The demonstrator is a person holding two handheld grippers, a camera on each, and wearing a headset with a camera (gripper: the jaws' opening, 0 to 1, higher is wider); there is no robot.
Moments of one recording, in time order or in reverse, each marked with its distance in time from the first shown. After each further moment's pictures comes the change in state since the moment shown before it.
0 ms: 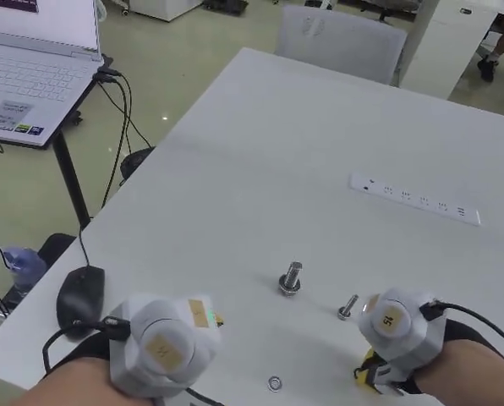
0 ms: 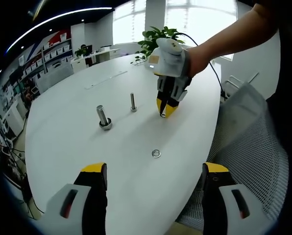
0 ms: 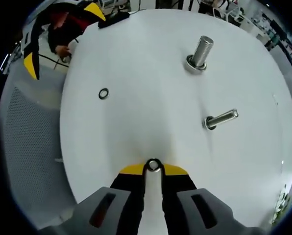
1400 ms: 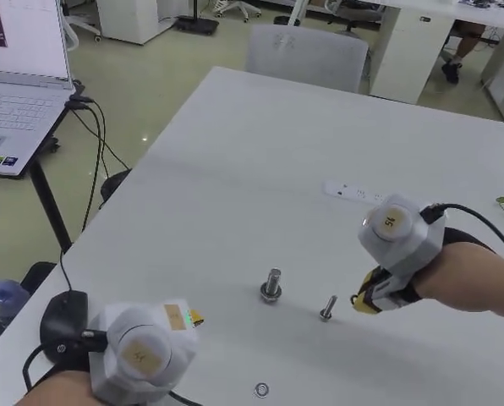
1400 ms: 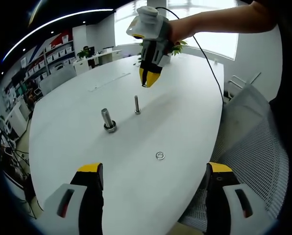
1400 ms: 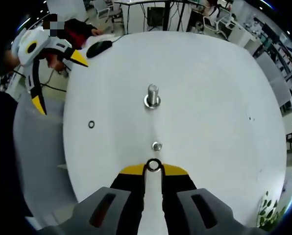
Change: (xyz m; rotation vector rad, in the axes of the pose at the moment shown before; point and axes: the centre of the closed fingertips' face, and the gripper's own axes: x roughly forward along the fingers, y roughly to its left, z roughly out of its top) left arm -0.003 0.003 0.004 0.003 -0.004 0.030; right arm -0.079 -0.064 0.048 0.000 -0.062 -0.059
